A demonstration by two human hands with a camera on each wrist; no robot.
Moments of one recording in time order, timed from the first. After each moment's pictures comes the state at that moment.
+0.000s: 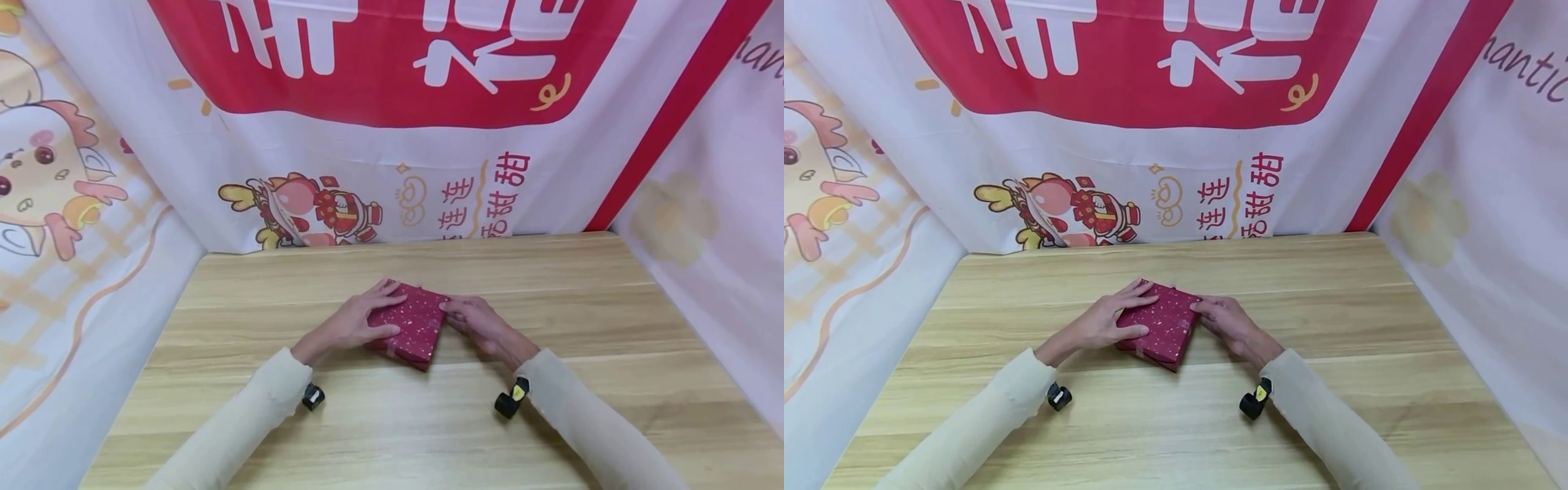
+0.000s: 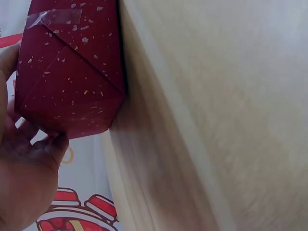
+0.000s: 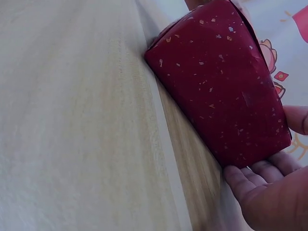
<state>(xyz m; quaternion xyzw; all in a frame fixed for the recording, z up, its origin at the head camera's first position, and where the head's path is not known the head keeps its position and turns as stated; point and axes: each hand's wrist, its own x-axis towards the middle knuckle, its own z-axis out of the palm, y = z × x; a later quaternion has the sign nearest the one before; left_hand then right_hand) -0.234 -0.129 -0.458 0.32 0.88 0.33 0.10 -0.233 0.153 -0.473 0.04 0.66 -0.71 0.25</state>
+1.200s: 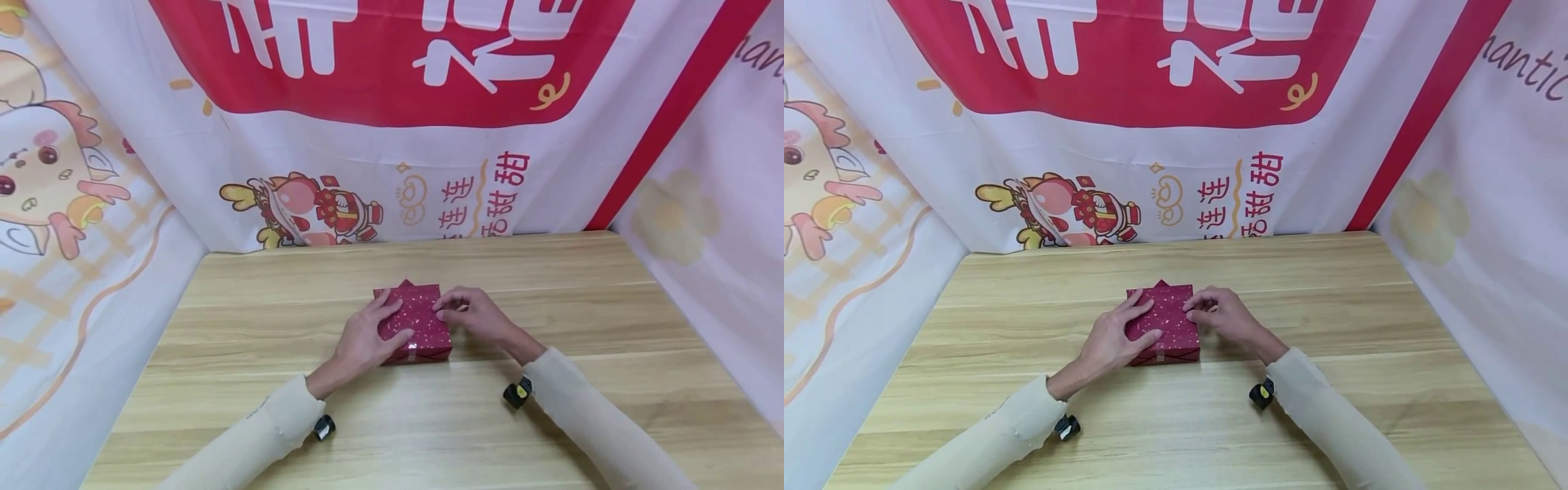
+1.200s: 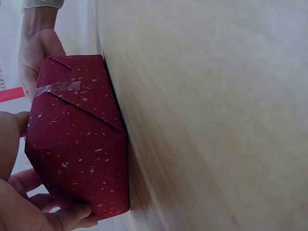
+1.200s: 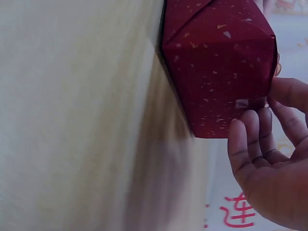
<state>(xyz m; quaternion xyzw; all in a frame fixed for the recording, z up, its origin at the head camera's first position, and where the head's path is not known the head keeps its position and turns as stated) -0.184 -0.090 -0.458 0.16 0.94 0.30 -0.04 -0.226 0.162 -0.453 -0.19 0.83 -0.51 0.12</state>
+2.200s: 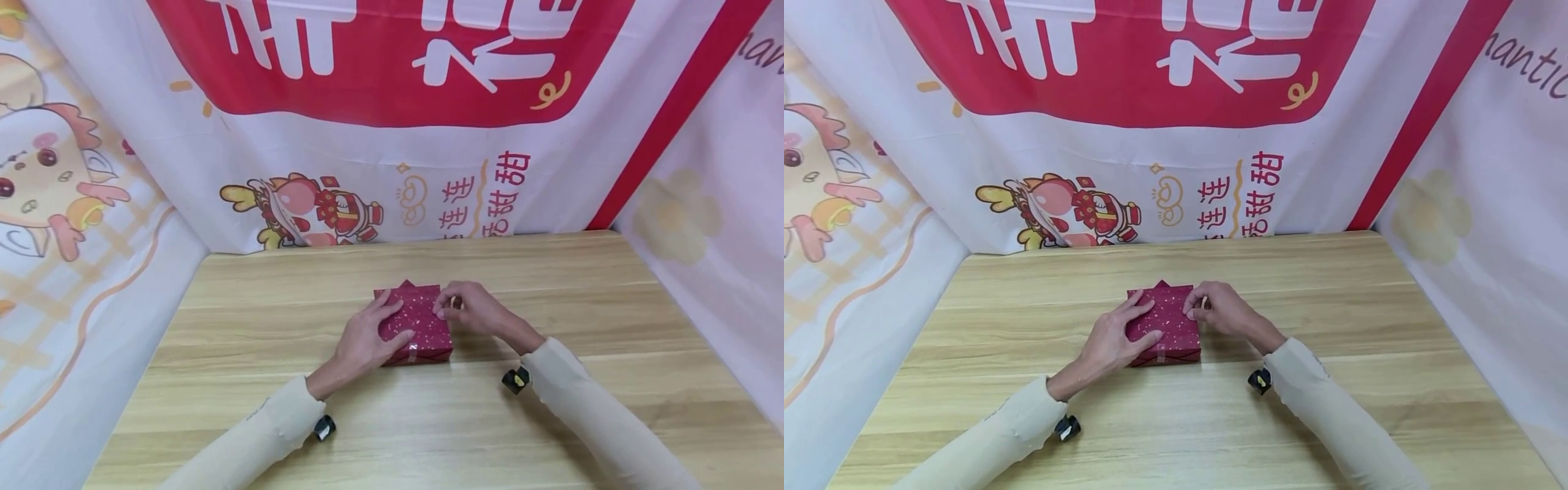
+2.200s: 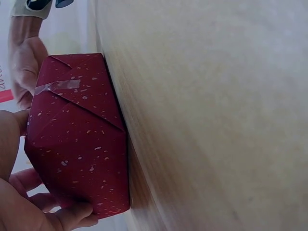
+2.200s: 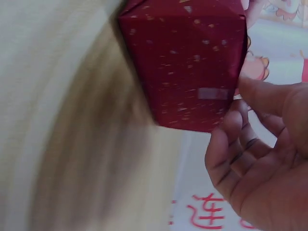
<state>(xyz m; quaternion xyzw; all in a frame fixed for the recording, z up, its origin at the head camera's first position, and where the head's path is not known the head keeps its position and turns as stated) -0.184 -0.091 -0.460 0.17 0.94 0.30 -0.04 -0.235 0.155 -0.431 -0.26 0.89 -0.38 0.10</state>
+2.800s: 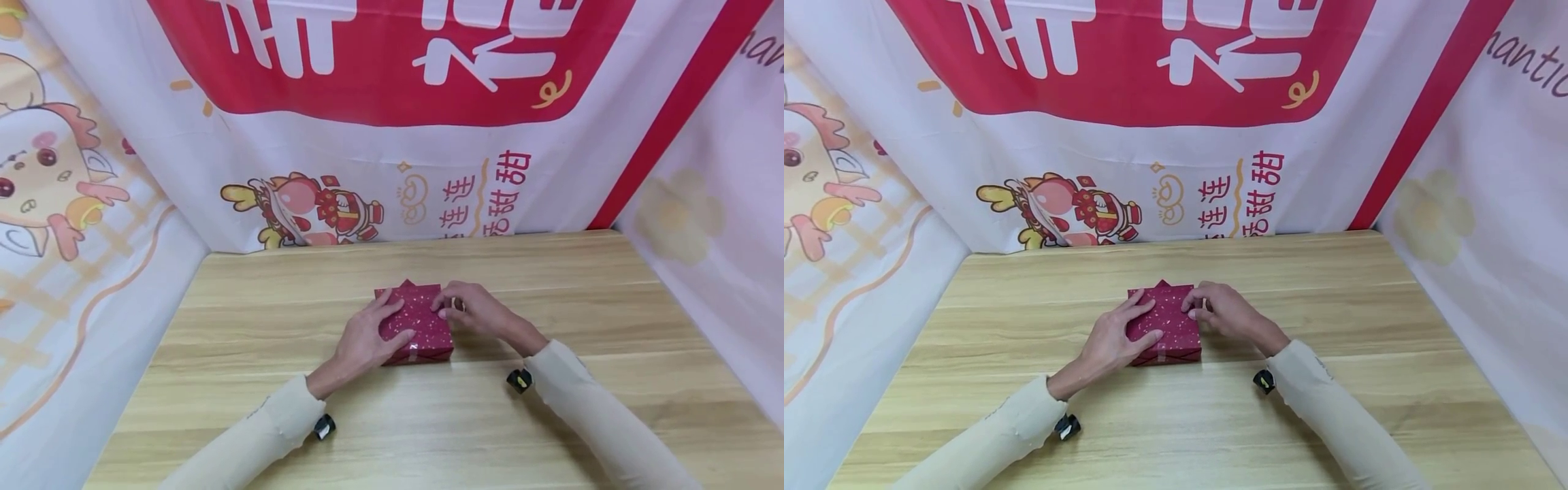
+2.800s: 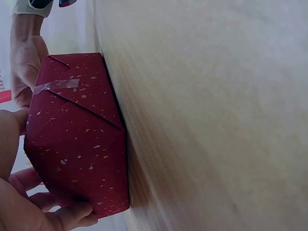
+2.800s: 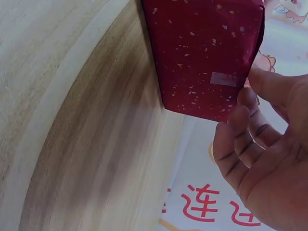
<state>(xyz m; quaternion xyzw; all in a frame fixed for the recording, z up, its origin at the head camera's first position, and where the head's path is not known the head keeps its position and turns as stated) -0.183 -0.092 -0.458 0.17 0.94 0.30 -0.04 -0.232 0.160 -0.432 -0.32 0.87 -0.37 0.07</state>
